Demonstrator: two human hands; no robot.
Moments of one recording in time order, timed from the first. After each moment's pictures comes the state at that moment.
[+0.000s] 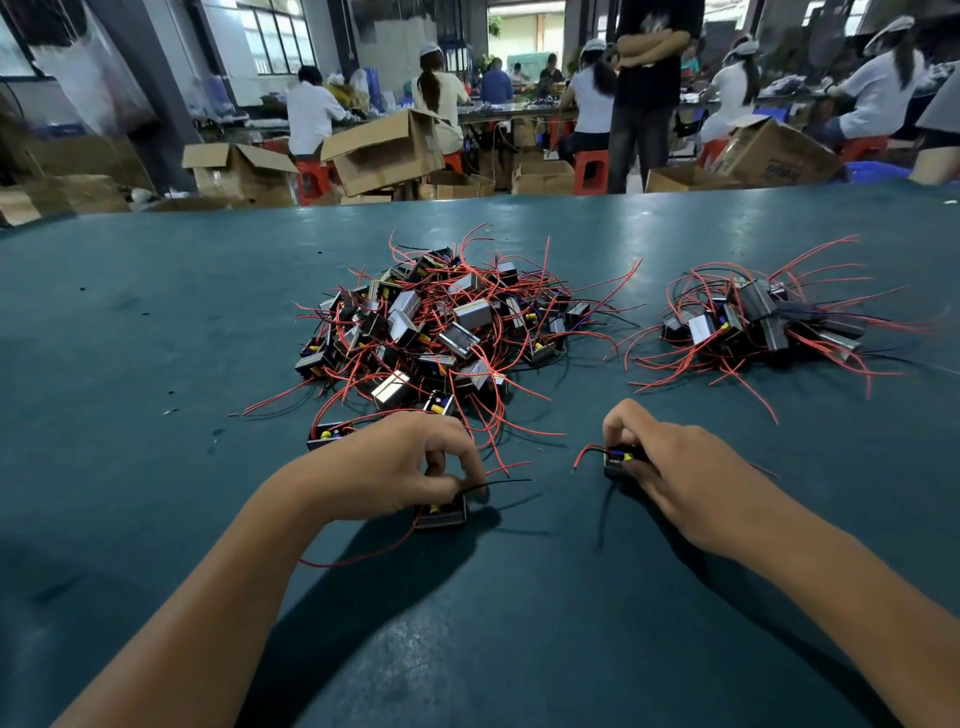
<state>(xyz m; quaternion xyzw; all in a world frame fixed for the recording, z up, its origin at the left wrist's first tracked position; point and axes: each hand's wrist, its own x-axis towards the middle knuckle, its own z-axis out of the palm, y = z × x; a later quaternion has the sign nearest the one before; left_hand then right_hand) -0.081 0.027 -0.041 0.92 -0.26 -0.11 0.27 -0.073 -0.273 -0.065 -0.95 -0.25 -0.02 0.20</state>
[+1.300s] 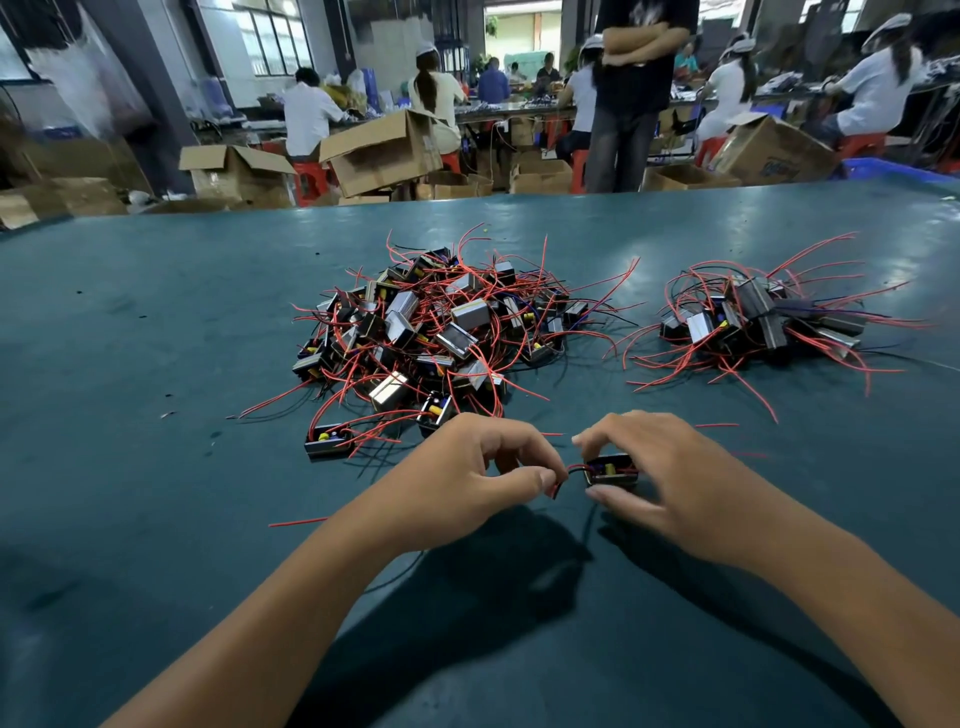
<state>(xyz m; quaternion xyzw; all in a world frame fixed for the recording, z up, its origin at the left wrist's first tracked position) -0.100 -0.031 -0.045 0.85 -0.26 -0.04 0.46 -0.077 -0.271 -0.061 -0.90 -0.38 -0.10 0.20</state>
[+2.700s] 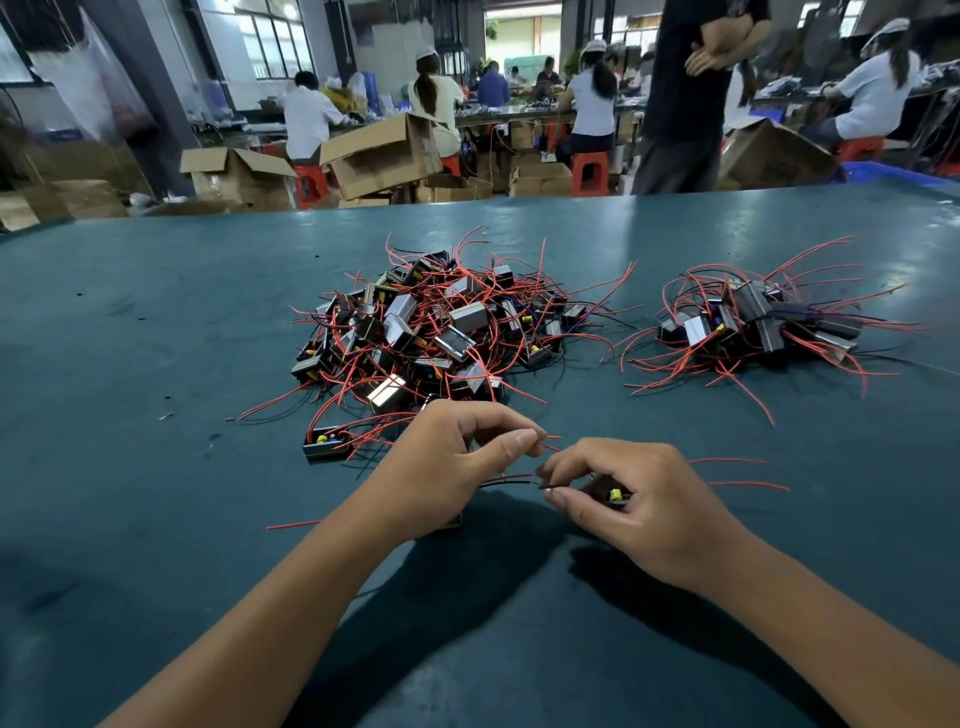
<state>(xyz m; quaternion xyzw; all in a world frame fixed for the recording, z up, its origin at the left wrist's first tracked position) -0.089 -0.026 -0.054 0.85 -0.20 0.06 0.49 -0.092 -0.246 -0.073 -0.82 -0.36 -0.10 0.43</state>
